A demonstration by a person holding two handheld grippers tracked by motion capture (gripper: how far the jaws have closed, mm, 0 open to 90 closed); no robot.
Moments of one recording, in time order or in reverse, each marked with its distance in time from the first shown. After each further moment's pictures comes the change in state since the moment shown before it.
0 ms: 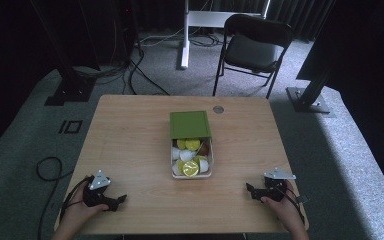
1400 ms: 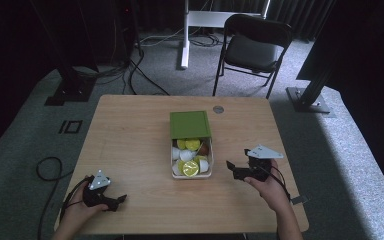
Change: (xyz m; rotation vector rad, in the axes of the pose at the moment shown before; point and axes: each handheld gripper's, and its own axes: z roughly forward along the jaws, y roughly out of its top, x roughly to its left) left arm 0.000 0.000 0.000 0.000 0.000 -0.001; right arm 0.055 0.100 -0.017 -0.200 0.117 -0.116
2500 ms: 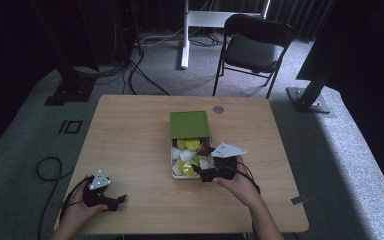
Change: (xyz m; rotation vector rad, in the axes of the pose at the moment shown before) left arm 0.000 0.000 0.000 0.001 0.000 0.001; right arm 0.075 0.034 0.045 -0.022 0.216 -0.121
